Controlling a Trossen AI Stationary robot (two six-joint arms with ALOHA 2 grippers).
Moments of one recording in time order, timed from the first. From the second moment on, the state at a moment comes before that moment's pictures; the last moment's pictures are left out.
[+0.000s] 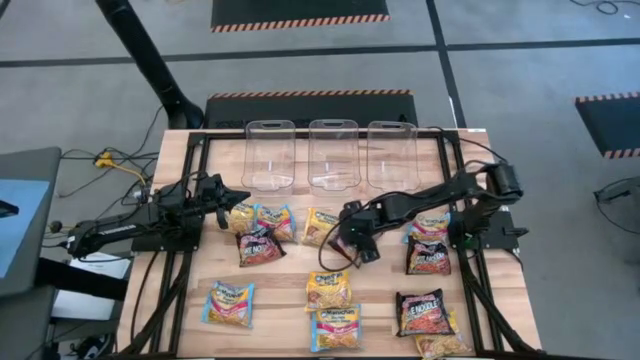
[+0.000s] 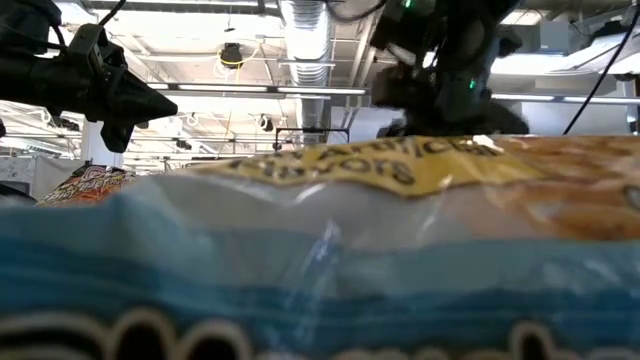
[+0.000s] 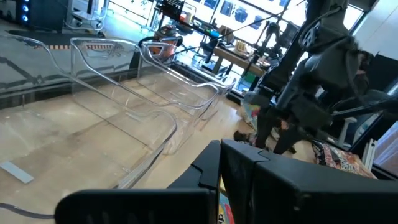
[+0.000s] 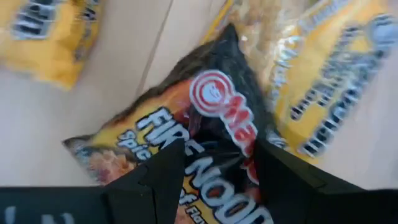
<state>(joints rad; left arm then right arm) 0.25 0.01 0.02 0.01 -0.08 -0.41 0.09 1.73 1.03 -0.46 0.02 -0.23</state>
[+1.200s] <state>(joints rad) 0.25 0.01 0.02 0.01 -0.08 -0.40 0.20 1.57 1.03 -0.56 0.13 0.12</state>
